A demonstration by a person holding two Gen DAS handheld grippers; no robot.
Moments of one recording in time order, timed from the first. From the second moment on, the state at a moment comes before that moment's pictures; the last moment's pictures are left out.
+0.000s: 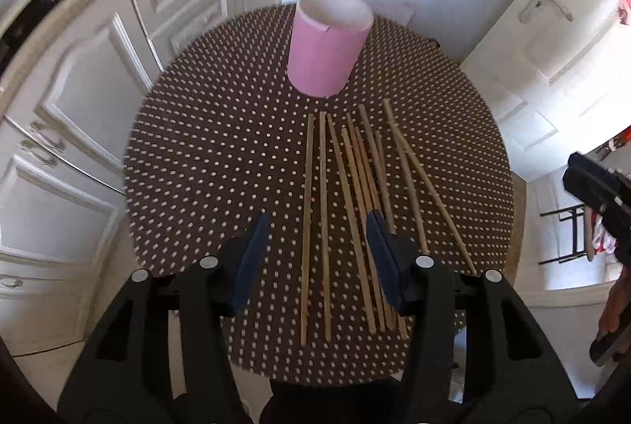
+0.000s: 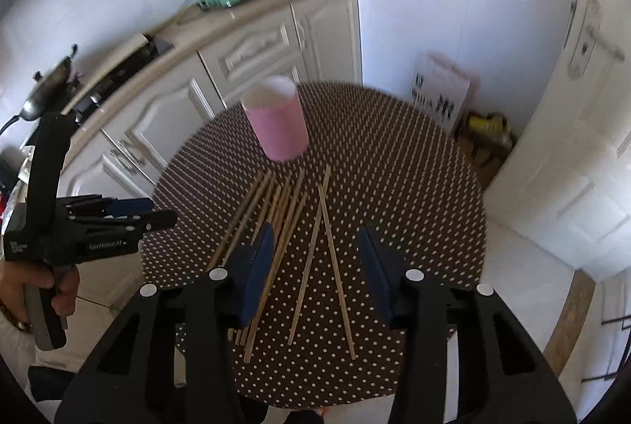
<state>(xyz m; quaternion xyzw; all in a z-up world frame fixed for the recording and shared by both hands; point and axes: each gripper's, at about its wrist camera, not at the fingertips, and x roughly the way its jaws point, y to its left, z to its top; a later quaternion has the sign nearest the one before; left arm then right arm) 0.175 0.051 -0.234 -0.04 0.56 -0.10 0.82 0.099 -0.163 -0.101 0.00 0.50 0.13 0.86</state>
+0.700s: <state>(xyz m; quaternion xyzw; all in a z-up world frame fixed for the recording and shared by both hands) 0.270 0.046 -0.325 0.00 0.63 -0.14 0.76 0.191 -0.144 -0.241 -0.06 0.64 0.10 0.76</state>
